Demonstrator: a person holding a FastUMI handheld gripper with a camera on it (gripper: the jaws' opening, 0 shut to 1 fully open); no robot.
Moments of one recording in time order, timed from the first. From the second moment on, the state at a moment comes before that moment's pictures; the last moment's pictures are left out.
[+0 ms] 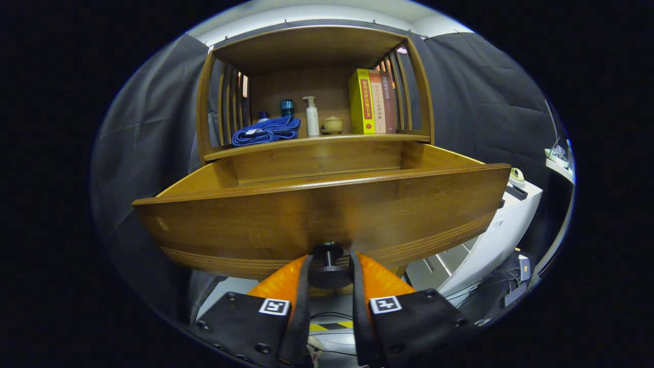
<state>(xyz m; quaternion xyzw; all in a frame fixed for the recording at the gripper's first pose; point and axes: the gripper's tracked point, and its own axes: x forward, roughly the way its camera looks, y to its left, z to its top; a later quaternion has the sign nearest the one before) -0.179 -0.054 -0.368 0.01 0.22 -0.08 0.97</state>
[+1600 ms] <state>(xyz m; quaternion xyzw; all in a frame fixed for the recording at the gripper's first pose) 0.046 -0.057 -0.315 -0.04 0.38 -0.06 0.92</state>
